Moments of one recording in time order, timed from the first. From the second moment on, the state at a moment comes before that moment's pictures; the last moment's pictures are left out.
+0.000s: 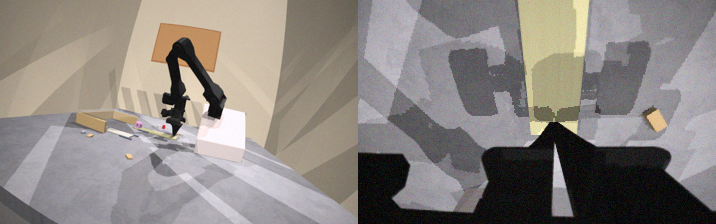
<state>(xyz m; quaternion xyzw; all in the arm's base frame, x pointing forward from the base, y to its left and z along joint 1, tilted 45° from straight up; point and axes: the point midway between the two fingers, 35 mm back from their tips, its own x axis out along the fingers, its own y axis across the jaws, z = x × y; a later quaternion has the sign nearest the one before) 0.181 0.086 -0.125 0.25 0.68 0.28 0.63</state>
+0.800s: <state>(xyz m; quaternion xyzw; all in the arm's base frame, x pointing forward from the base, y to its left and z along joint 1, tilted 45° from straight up) 0.253 0.065 -0.103 0.29 0.69 0.24 0.61</state>
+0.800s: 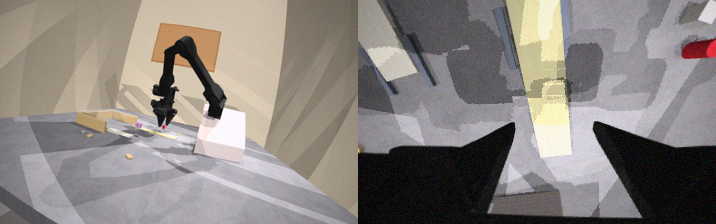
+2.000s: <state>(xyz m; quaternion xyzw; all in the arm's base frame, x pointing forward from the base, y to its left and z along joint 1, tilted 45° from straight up) 0.389 0.066 -0.094 0.29 0.69 0.24 0.62</state>
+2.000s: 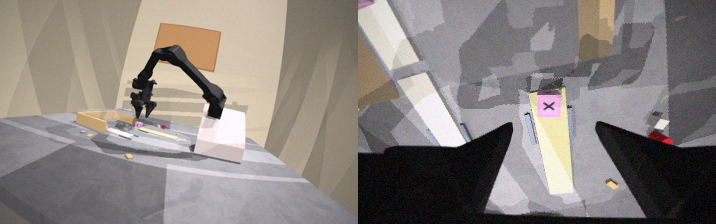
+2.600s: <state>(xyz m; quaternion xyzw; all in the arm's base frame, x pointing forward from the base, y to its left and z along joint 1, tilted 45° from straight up) 0.402 0.081 -0.106 0.29 0.69 0.24 0.62</state>
